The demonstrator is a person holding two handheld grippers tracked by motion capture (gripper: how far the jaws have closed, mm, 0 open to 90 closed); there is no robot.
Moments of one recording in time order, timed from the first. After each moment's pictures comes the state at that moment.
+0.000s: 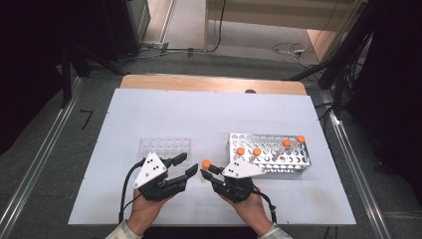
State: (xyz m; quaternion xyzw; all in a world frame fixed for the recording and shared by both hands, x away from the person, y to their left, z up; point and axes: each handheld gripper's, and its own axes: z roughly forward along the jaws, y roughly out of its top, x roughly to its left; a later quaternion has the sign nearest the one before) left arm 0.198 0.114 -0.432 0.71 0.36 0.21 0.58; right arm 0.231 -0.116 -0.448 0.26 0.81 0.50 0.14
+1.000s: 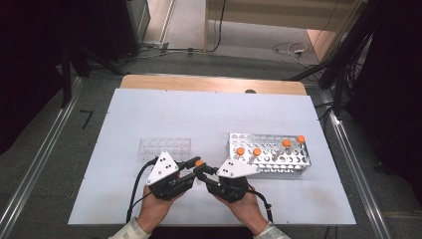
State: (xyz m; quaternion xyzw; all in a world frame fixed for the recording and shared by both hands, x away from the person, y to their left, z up) left arm 0.206 0.095 -0.435 0.72 0.35 0.18 0.57; right arm 0.230 -0.106 -0.446 0.25 0.82 0.51 0.12
